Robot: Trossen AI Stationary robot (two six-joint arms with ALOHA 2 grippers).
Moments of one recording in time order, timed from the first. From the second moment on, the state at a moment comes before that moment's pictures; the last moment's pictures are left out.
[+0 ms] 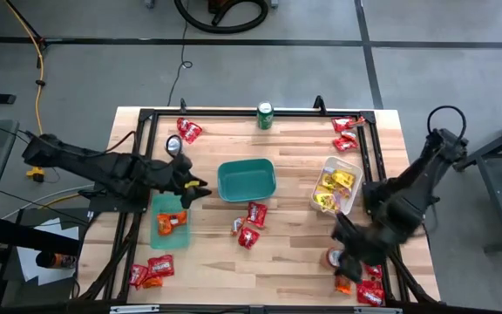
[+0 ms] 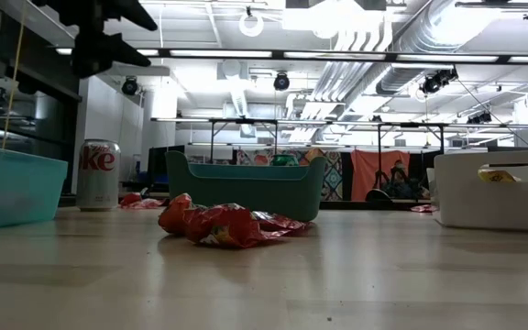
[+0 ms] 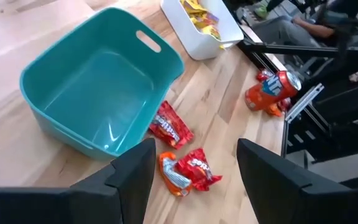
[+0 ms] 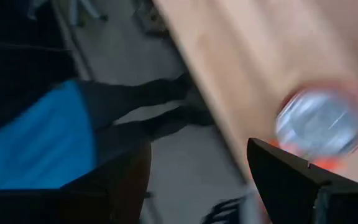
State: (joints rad) left arm -0.21 0.87 0.69 -0.38 -0.22 -0.85; right arm 0.87 1.28 1.19 -0.79 0.05 1.47
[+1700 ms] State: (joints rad) left arm -0.09 0.87 0.69 -0.34 -0.17 -0.75; right arm 1.09 1.80 1.21 -0.89 0.13 1.90
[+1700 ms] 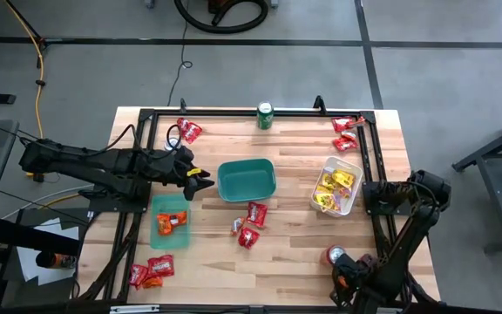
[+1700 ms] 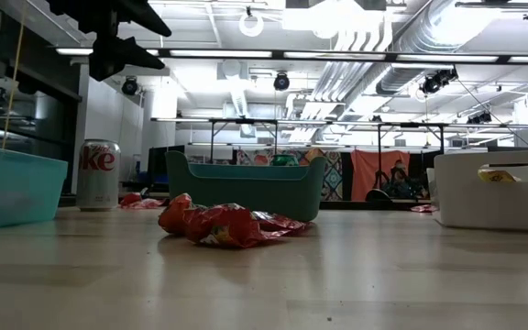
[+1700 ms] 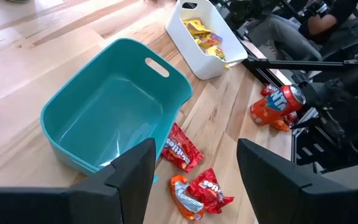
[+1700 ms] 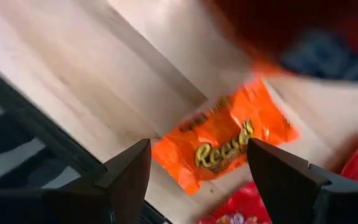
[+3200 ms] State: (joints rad) left arm -0.09 0.87 0.69 -0.34 -0.17 -0.71; right arm 1.08 1.95 1.35 -0.94 -0.04 1.54
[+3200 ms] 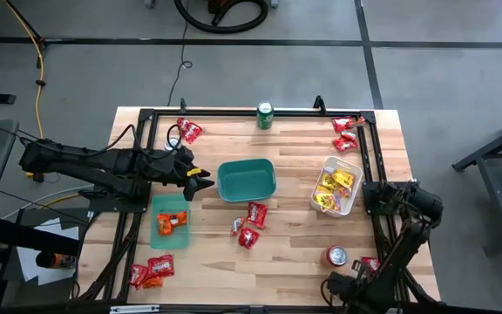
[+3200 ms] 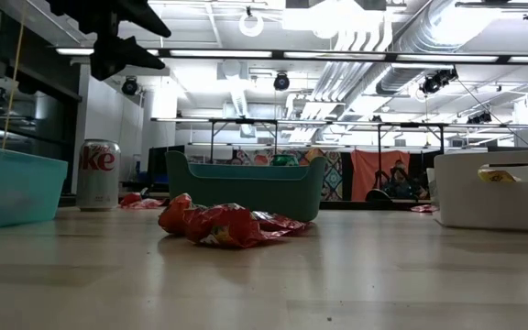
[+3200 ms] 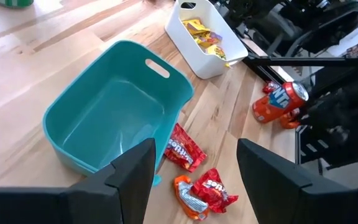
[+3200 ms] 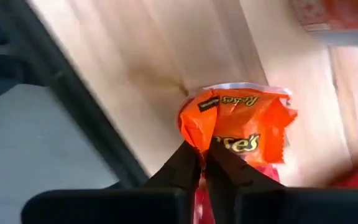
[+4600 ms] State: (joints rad) left arm -0.09 0.86 0.69 -0.22 -0.09 -0.65; right arm 0.30 1.53 1.35 -0.48 0.10 0.07
